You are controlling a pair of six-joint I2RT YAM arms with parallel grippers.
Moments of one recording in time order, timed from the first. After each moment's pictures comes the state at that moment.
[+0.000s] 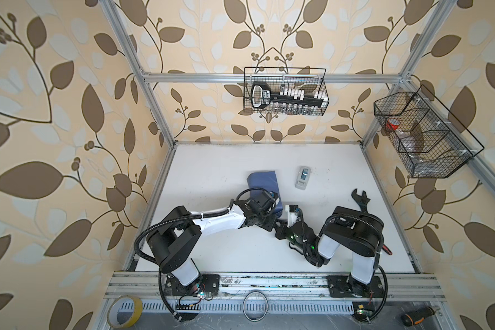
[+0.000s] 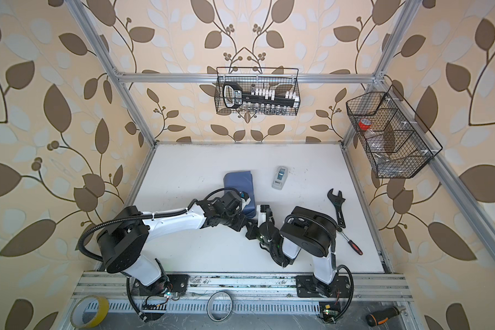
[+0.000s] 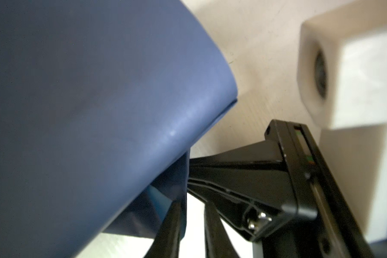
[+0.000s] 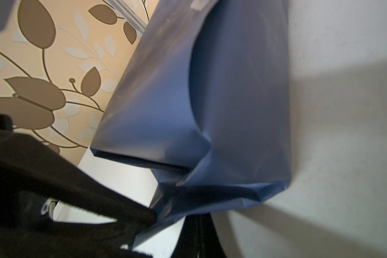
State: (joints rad) left arm -0.85 1.60 0.92 -0.33 0.13 -0.38; right arm 0.91 1.92 0.31 1.25 0.21 0.81
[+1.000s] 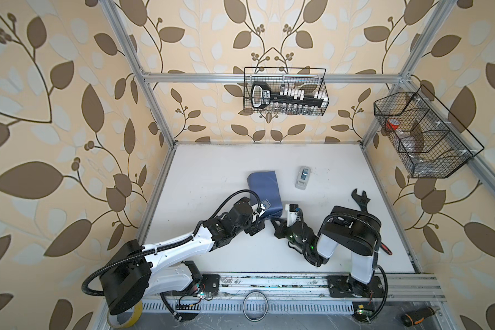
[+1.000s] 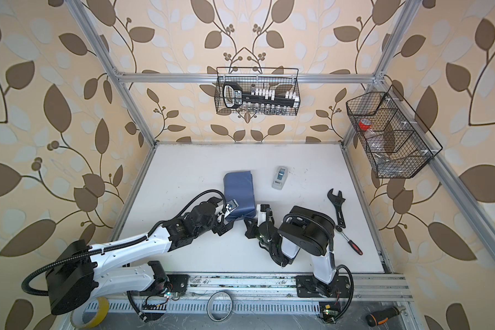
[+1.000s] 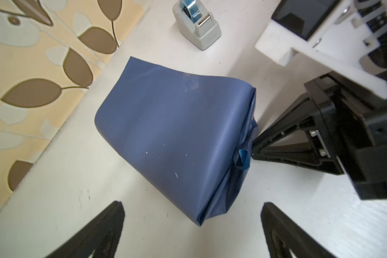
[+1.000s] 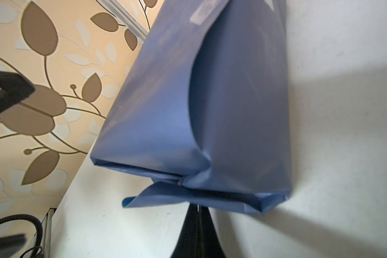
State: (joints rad) left arm -0.84 1.16 0.55 0.00 -0.21 0.38; right arm 0.91 1.94 0.32 1.27 0.23 0.81
